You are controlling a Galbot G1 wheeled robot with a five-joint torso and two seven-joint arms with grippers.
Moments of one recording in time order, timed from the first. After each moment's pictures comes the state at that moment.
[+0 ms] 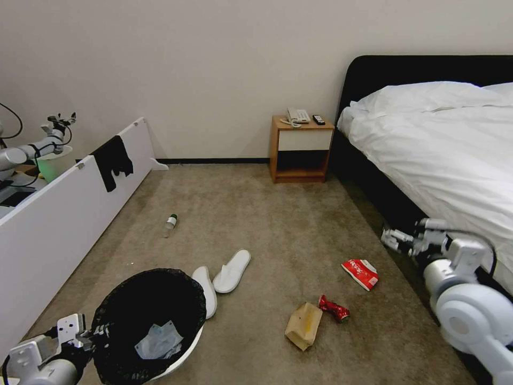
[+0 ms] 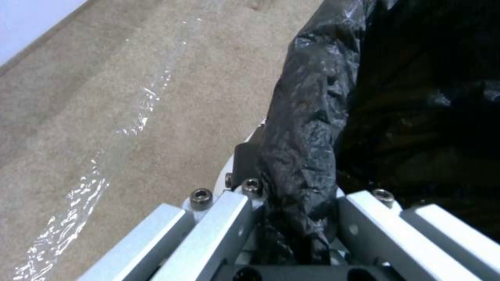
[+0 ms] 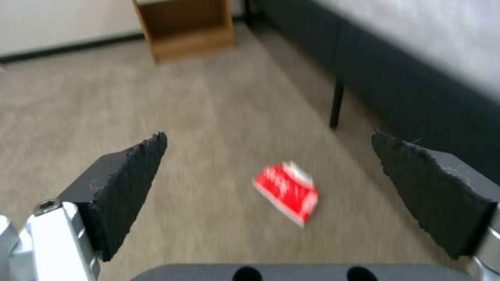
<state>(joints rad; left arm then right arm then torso) 1.62 -1.34 -0.97 -2.20 -0.69 0.74 -0.14 -1.20 0.79 0.47 2.02 1.05 -0.39 0.66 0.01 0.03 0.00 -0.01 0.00</state>
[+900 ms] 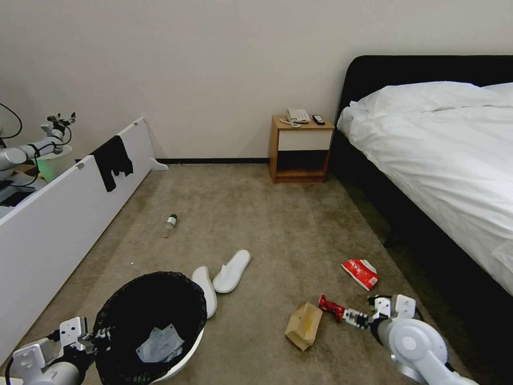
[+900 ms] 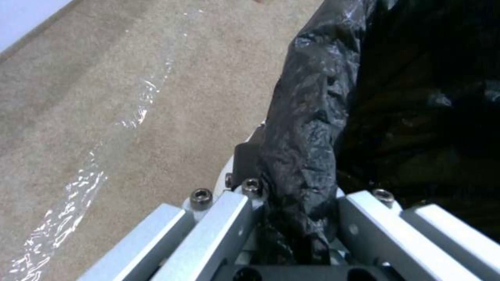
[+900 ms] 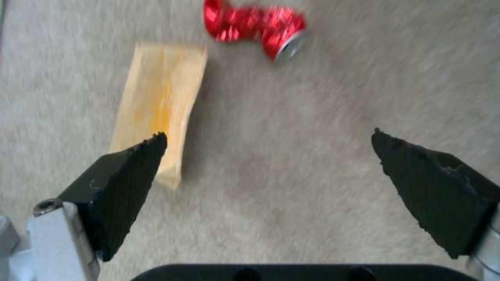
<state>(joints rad) 1.61 -1.35 -0.96 -2.18 -0.68 0.74 -0.14 -1.18 0.97 0.28 1.78 1.33 -0.67 0.77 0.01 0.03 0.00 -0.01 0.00</state>
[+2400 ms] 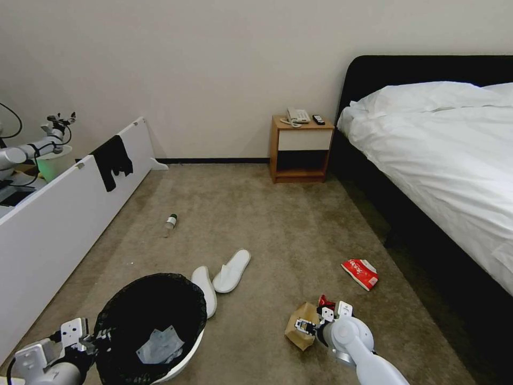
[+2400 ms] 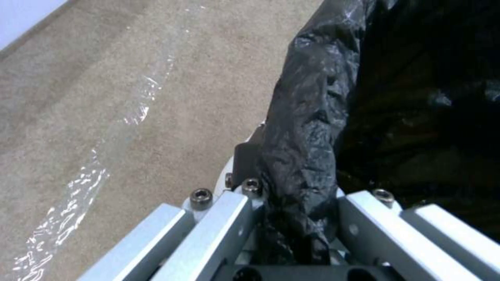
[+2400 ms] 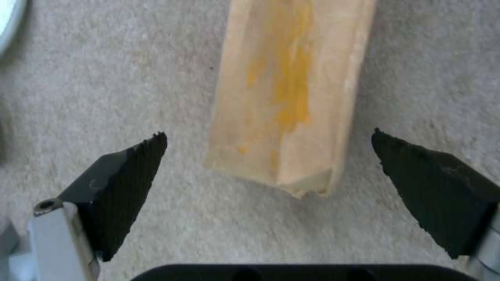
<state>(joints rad) 1.61 -1.34 -0.96 -2.17 -0.68 0.74 -0.14 -0.95 1.26 0.16 1.36 1.20 -0.65 0.58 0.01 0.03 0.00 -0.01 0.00</state>
